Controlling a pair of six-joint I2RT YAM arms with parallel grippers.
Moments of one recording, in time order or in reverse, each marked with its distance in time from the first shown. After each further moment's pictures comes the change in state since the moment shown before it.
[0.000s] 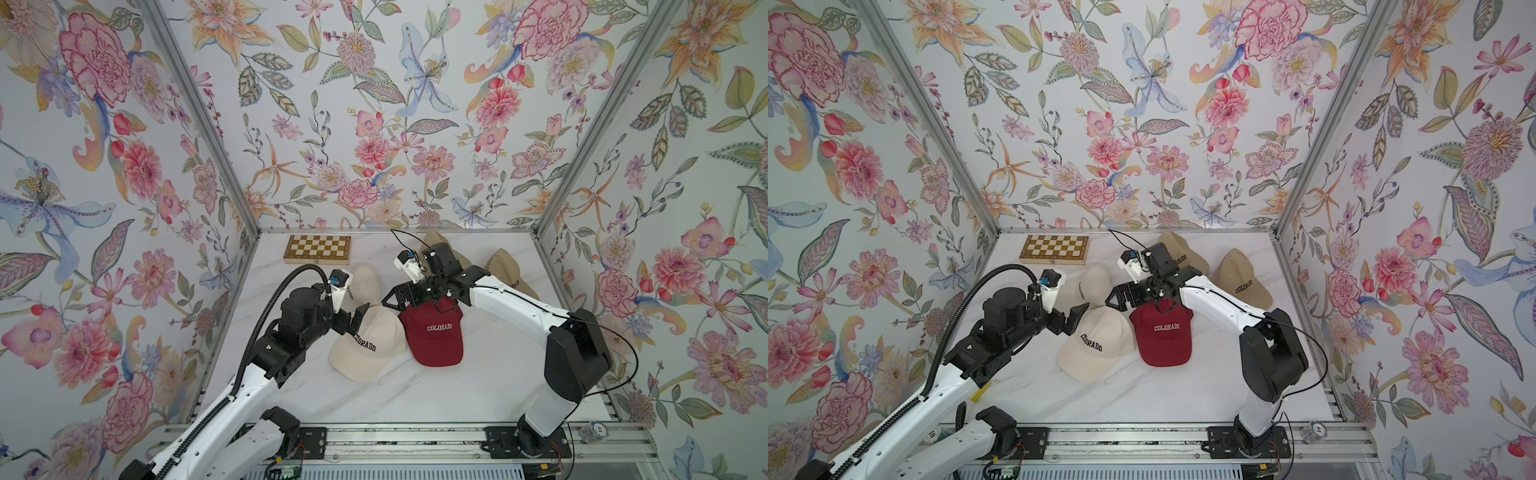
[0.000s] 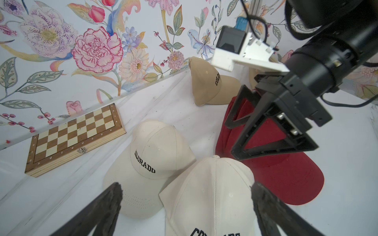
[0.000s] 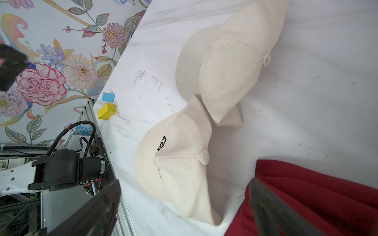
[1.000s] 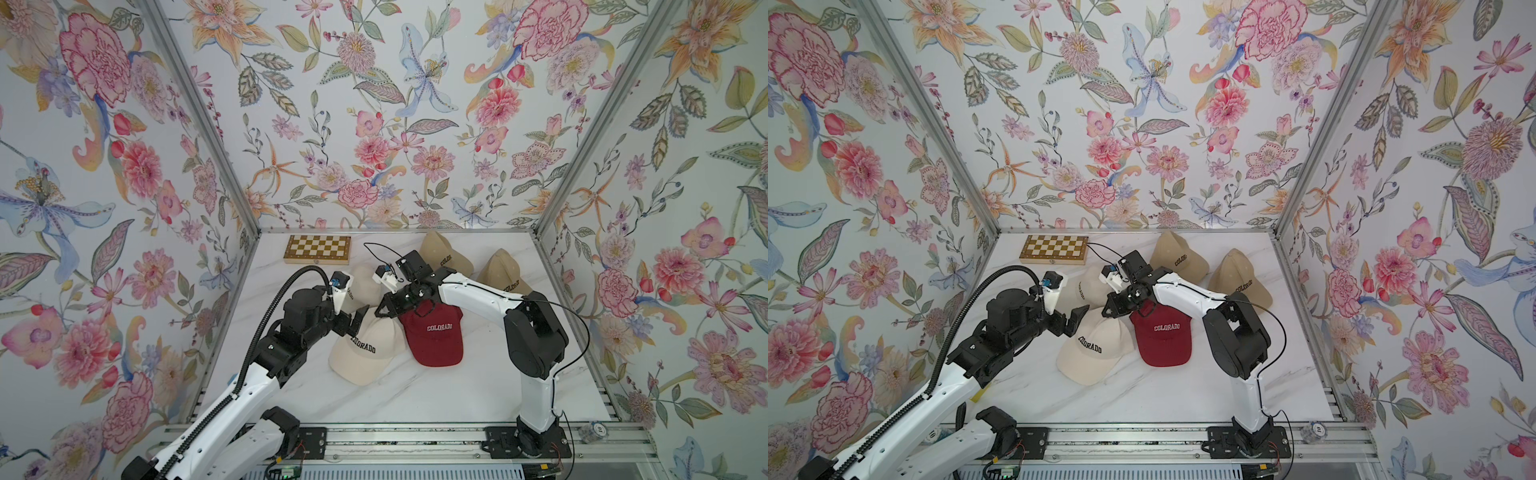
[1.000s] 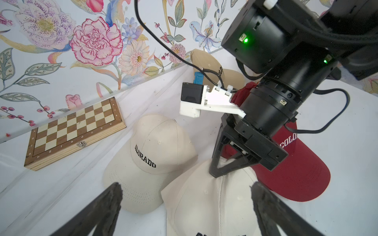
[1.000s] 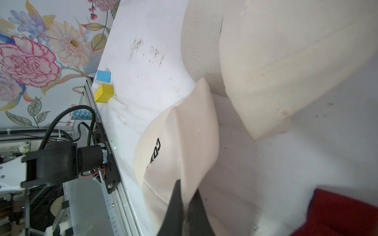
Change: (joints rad) left arm 0.000 0.019 -0.012 0.004 -0.004 0.002; right arm 0.083 0.198 0.132 -0.076 -0.062 0.006
